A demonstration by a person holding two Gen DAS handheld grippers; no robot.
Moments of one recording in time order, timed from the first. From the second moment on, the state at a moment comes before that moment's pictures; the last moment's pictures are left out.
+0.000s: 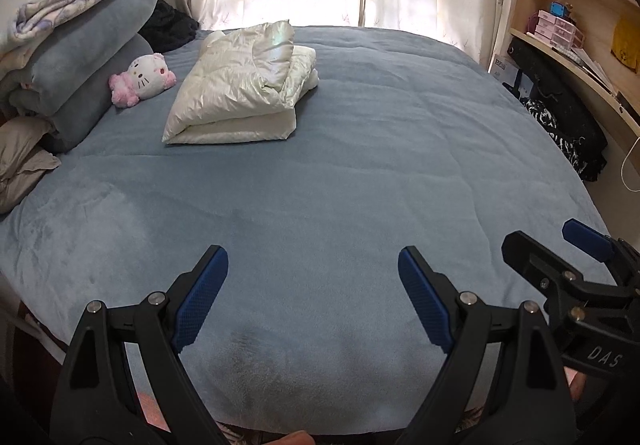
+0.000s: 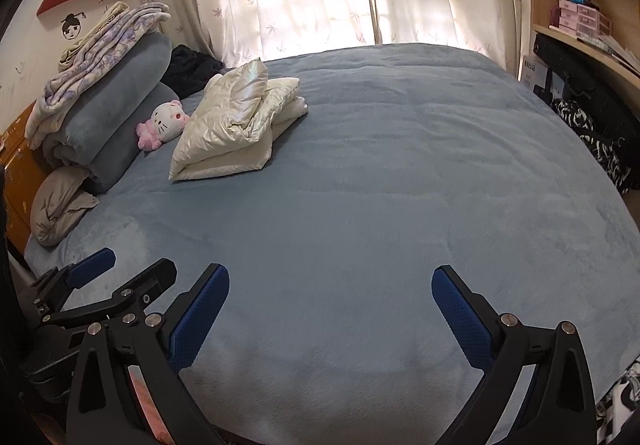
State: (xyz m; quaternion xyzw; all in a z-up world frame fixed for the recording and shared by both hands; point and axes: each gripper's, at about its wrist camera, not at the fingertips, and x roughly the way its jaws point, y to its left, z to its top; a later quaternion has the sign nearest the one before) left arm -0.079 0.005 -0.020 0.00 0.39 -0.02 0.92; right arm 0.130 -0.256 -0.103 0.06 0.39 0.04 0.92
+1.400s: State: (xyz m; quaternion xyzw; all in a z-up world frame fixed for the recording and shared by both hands) left arm -0.078 0.010 -0.015 0.00 0.40 -0.01 0.92; right arm 0.145 -0.266 -0.109 0.06 0.41 0.04 0.91
